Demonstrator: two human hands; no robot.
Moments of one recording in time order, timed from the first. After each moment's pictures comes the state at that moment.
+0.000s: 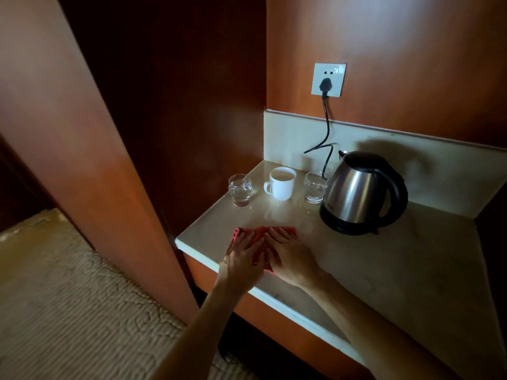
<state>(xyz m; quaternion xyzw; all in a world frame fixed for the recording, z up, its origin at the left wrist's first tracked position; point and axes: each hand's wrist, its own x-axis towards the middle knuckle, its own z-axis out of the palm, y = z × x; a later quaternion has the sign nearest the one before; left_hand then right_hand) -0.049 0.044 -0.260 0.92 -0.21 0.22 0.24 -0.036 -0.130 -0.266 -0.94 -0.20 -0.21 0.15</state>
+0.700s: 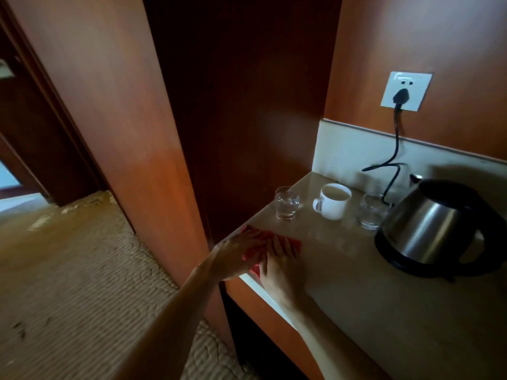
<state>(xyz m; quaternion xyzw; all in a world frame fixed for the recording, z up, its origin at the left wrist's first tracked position) 0.007 0.166 -0.224 0.94 -0.26 0.15 0.17 -0.009 -0.003 -0.263 -0.96 -0.14 -0.19 0.14</state>
